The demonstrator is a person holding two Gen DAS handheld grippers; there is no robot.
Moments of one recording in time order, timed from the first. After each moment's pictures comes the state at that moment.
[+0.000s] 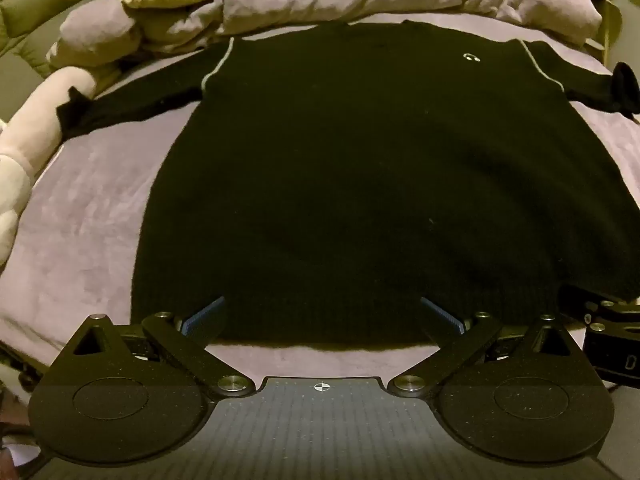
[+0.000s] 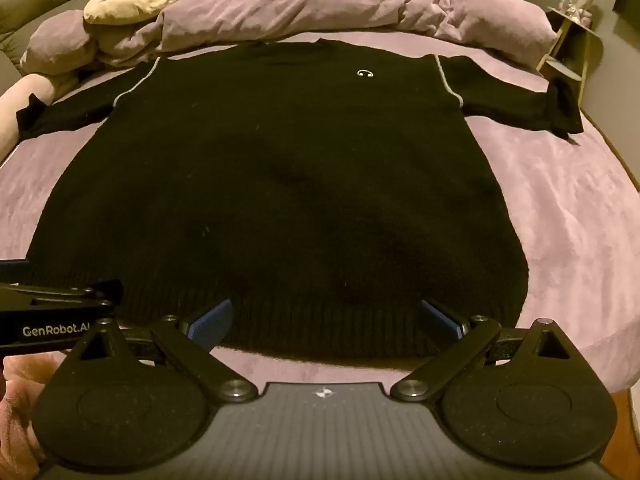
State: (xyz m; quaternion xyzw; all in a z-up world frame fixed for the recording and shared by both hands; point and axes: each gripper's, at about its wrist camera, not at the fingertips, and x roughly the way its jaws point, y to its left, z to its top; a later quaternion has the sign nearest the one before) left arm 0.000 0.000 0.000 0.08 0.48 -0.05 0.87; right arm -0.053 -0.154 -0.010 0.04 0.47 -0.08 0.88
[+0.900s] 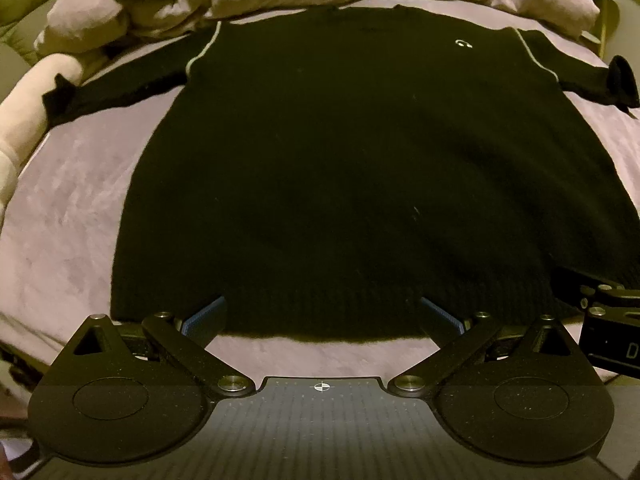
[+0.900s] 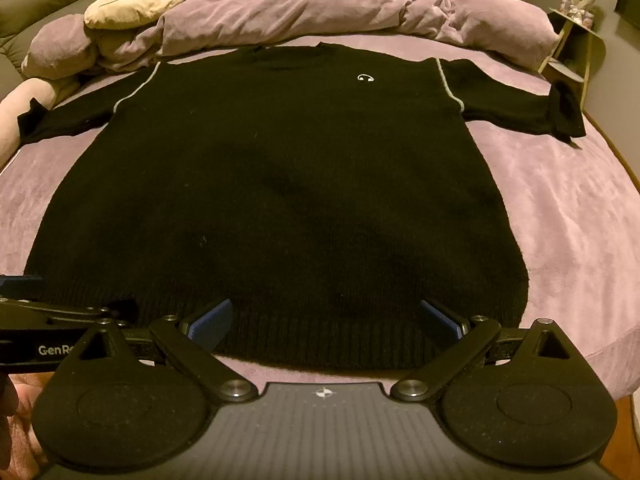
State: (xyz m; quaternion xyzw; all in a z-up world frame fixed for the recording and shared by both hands) left arm 0.003 -0.003 -0.011 0.07 0.50 -0.06 0.86; right arm -0.049 -0.154 -0.012 0.04 0.46 -0.08 0.88
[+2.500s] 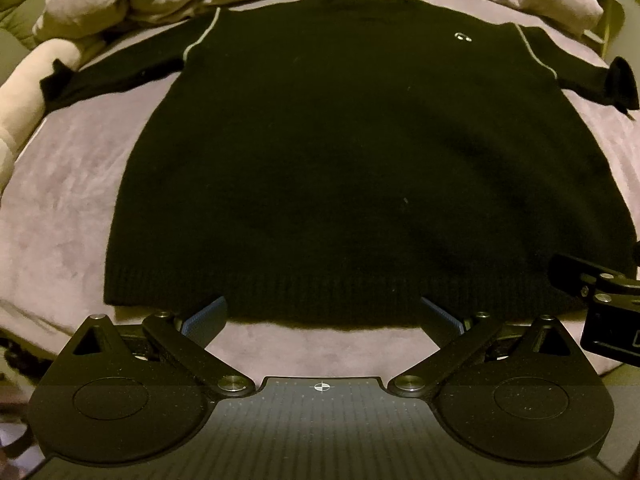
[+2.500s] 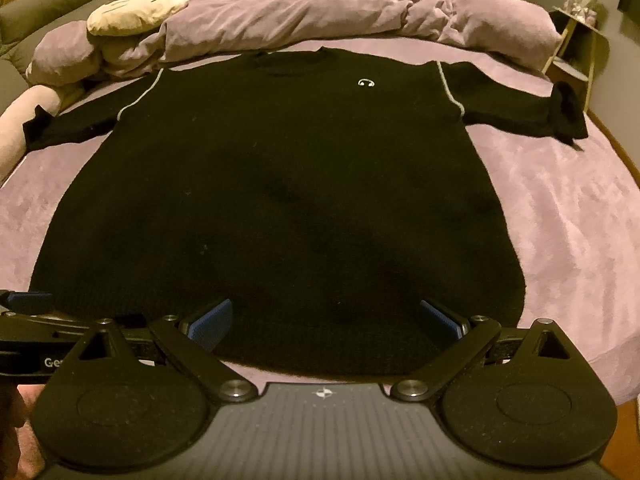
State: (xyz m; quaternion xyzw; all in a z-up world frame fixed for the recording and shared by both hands) left arm 0.003 -0.011 -0.005 0.06 0.52 -0.06 0.85; right arm -0.050 -0.160 -0.005 0.05 0.46 -0.07 0.88
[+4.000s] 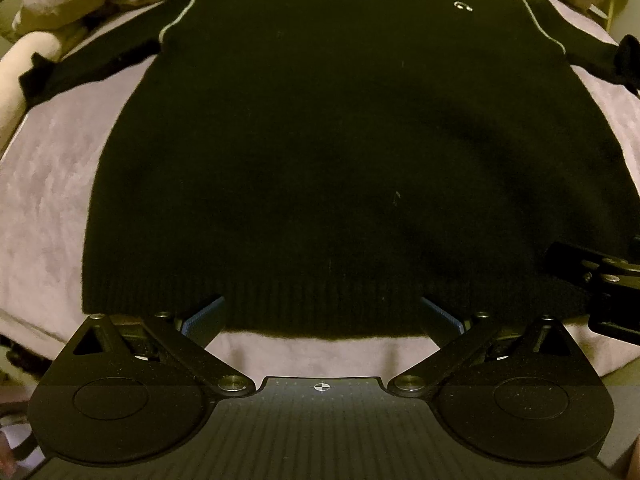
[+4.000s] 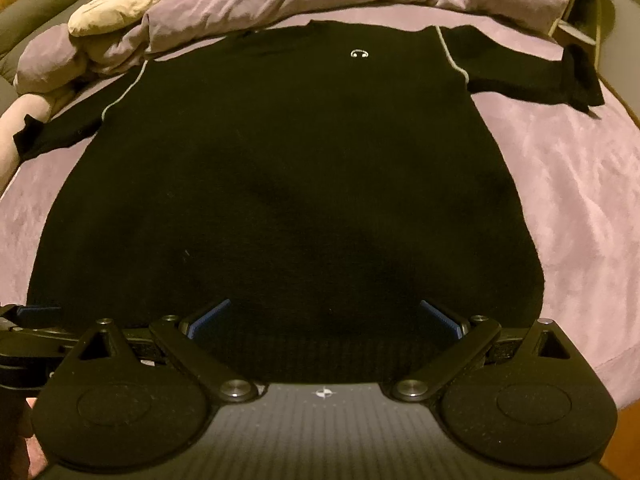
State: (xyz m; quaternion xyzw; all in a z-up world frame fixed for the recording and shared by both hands) left arm 0.030 -0.031 -0.020 0.07 0.56 -0.06 0.82; right arm -0.021 -0.185 -0.023 0.09 0.49 -0.06 0.86
